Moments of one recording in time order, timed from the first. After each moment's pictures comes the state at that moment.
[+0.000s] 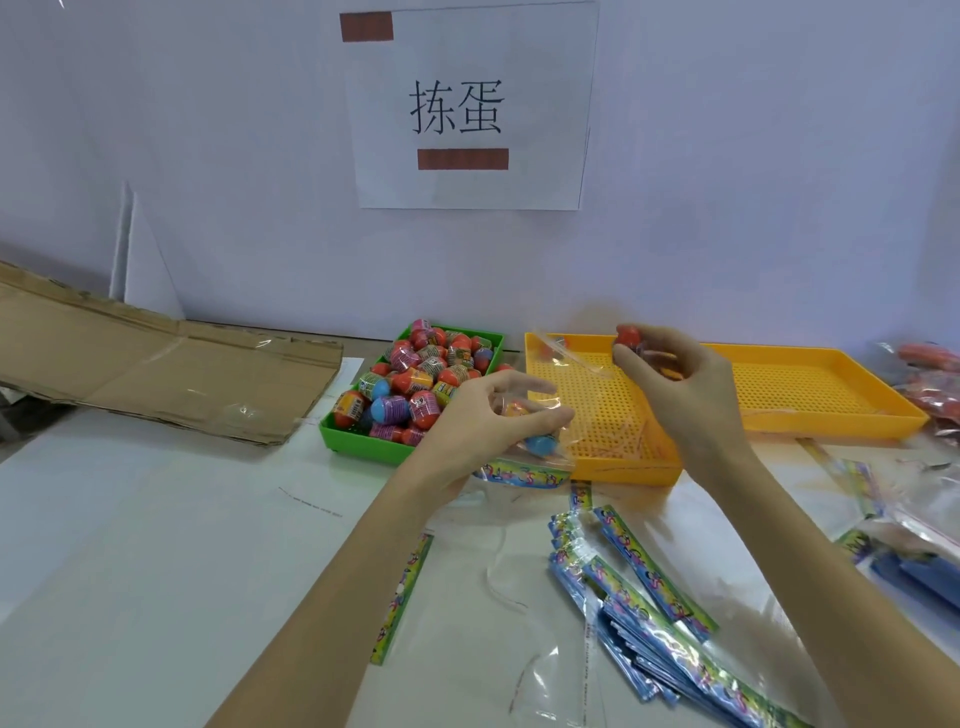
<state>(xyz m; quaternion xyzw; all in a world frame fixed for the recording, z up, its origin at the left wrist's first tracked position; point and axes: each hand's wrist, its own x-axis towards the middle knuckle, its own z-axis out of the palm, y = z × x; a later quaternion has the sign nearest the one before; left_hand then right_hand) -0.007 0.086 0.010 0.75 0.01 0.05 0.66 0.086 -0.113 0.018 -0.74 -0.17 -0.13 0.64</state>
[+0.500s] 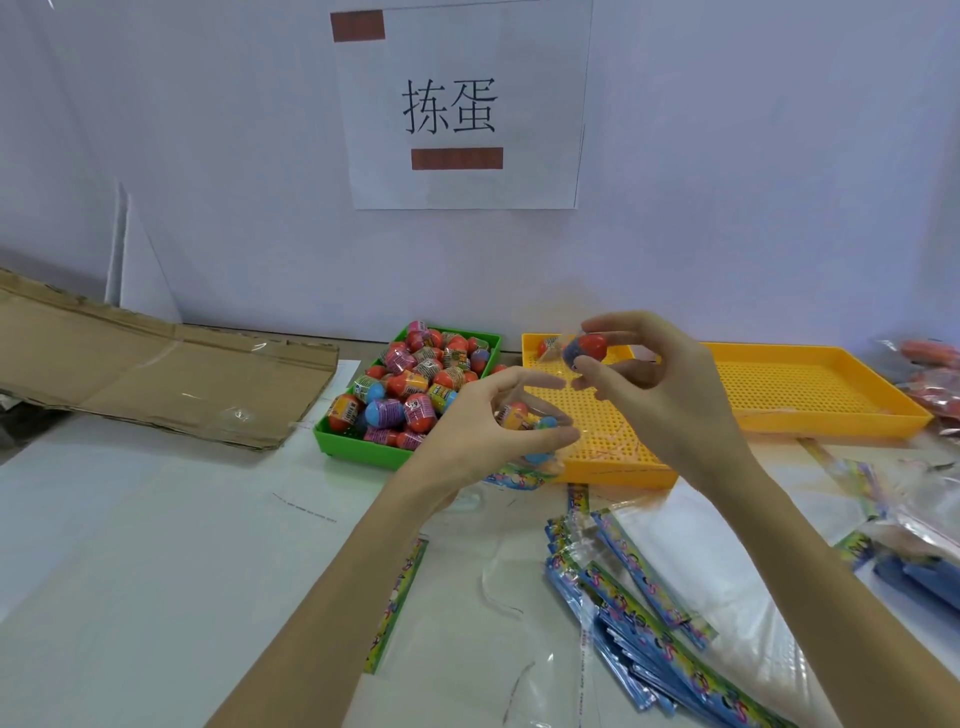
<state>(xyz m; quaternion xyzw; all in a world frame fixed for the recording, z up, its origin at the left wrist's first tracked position) -0.012 0.084 0.013 0.81 -0.05 0.07 0.57 0.056 -0.107 0.041 -0.75 -0.32 -0.11 0.57</state>
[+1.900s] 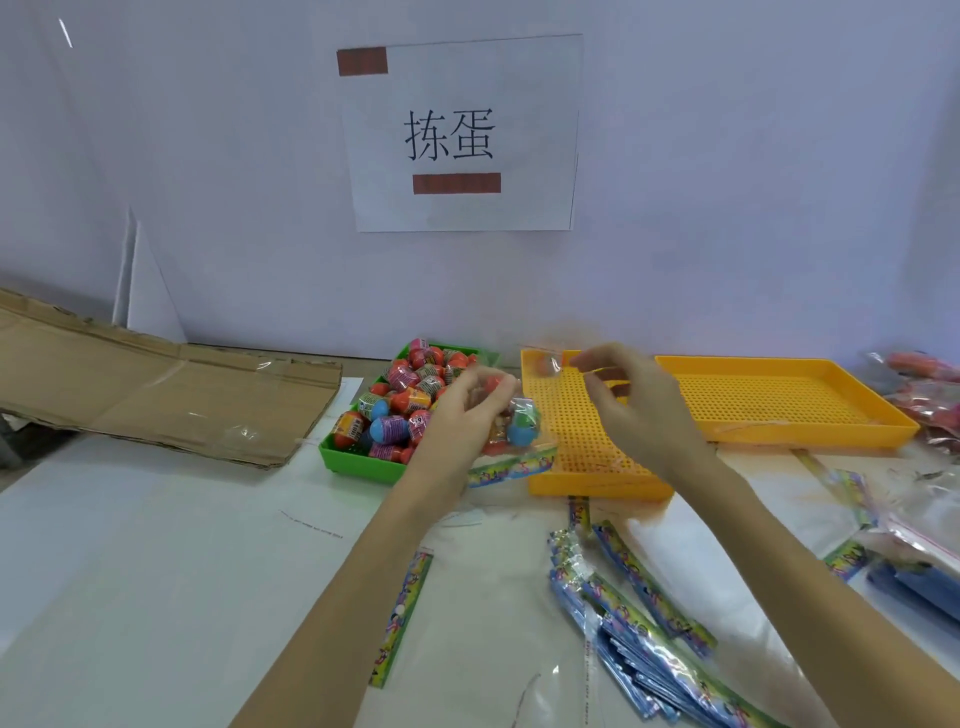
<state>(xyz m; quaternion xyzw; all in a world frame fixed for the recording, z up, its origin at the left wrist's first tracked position) 0.000 0.091 0.009 0.68 0.06 0.14 0.72 0.084 -0.095 0.025 -0.83 -0.31 -0.15 0.45</state>
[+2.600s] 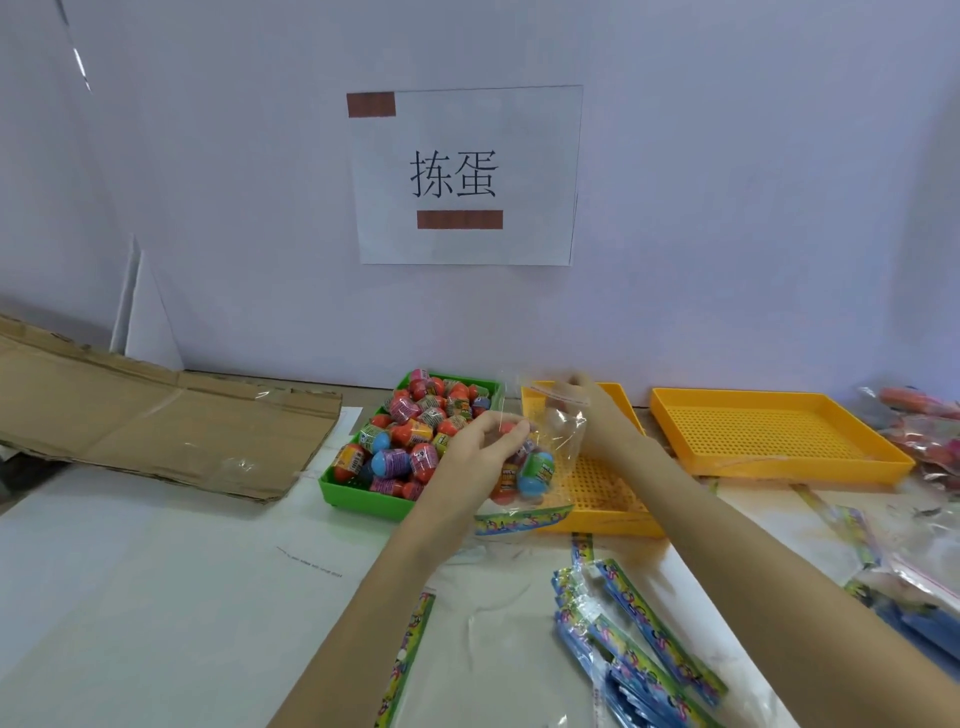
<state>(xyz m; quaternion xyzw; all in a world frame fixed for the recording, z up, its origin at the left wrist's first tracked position) 0.002 0.088 0.006 0.69 0.07 0.09 0.72 0.158 -0.044 0.008 -0.94 -0.30 -0.07 0.17</state>
